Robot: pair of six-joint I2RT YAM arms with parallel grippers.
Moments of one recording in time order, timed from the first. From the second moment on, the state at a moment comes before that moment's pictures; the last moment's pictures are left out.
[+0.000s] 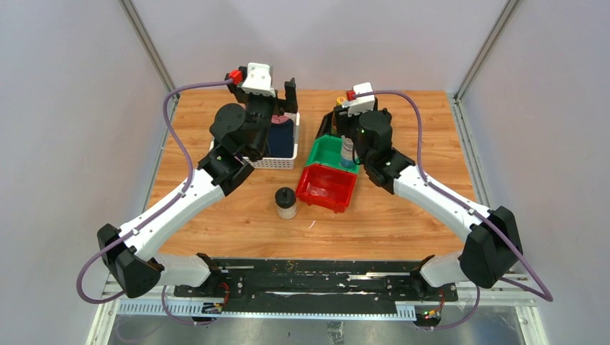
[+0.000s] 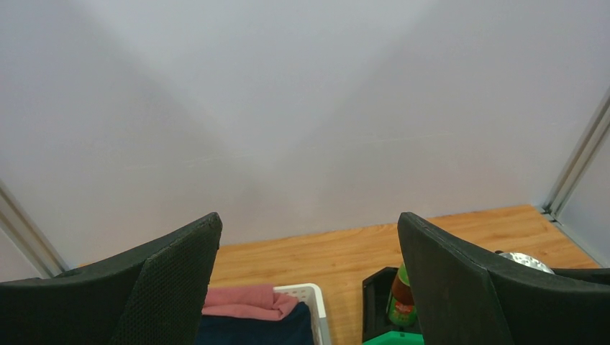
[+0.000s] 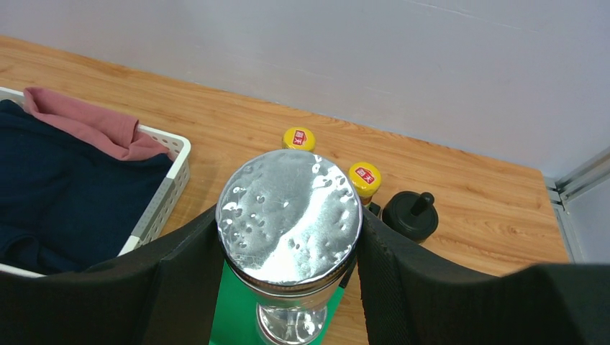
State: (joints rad) left arm -0.74 1.27 1.29 0.31 -0.54 0.19; right arm 0.65 1.37 1.10 0.23 0.47 -0.12
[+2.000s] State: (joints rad) left arm -0.74 1.28 1.33 0.29 -0.54 0.23; right arm 0.72 1.65 1.23 0.33 0.45 -0.07
